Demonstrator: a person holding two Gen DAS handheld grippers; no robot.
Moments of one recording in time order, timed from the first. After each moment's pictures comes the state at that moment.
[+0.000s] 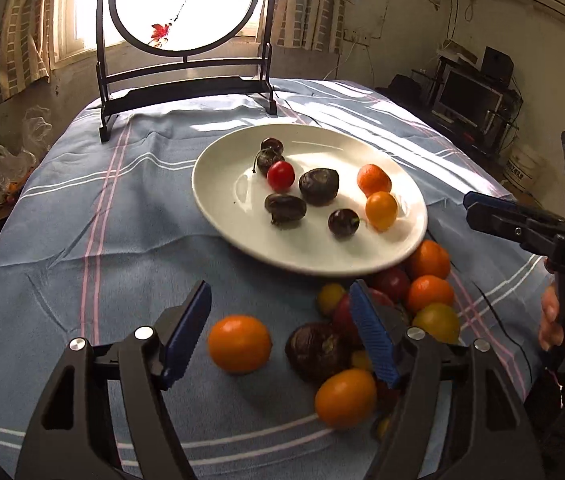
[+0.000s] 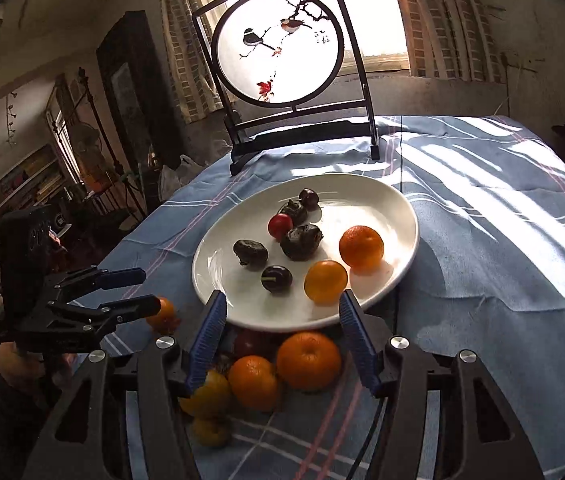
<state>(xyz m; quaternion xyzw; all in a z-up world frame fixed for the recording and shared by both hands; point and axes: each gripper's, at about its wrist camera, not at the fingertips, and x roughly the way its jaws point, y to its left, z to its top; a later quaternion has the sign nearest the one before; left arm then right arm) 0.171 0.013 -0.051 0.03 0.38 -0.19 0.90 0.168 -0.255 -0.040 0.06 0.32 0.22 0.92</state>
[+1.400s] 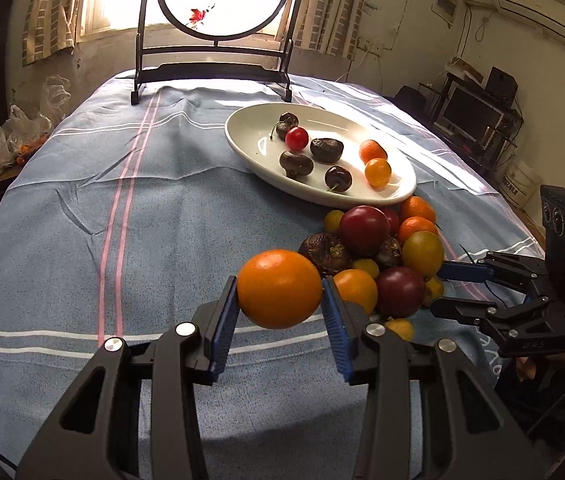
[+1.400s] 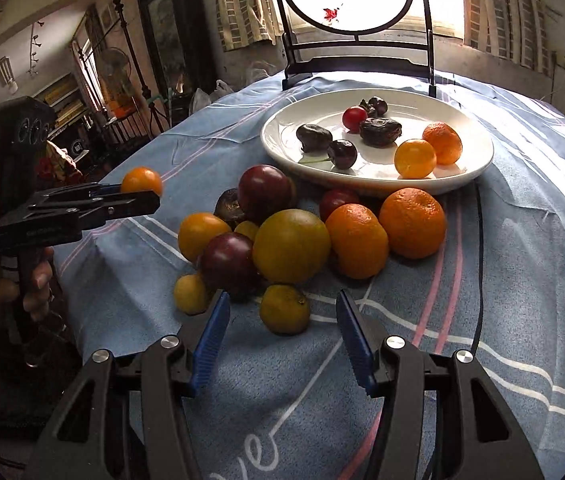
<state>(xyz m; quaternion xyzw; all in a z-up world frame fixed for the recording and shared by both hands) 0.112 0.051 -0.066 -0.03 0.38 -0.18 0.91 0.117 -0.195 -0.088 -0.02 0.40 0.28 0.87</state>
